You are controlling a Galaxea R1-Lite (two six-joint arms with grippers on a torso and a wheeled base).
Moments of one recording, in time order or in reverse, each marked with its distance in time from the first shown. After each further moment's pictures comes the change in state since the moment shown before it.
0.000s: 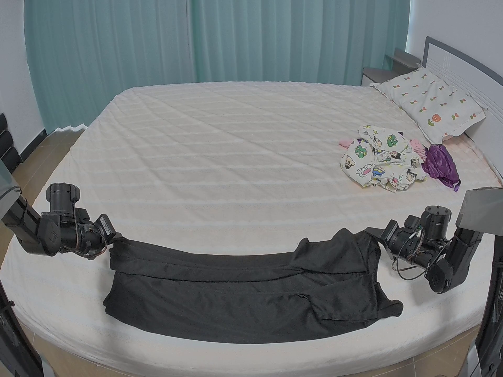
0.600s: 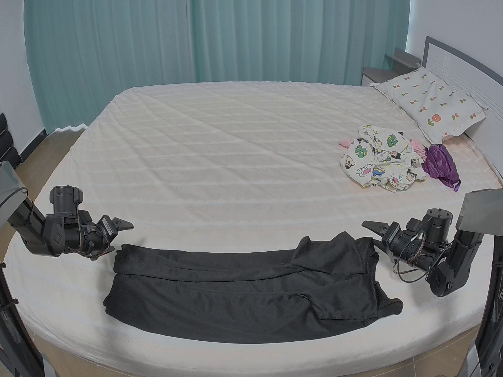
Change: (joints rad) left arm 0.005 0.059 -0.024 -0.033 -0.005 -0.023; right arm -0.003 0.007 0.030 -0.040 -0.012 0.040
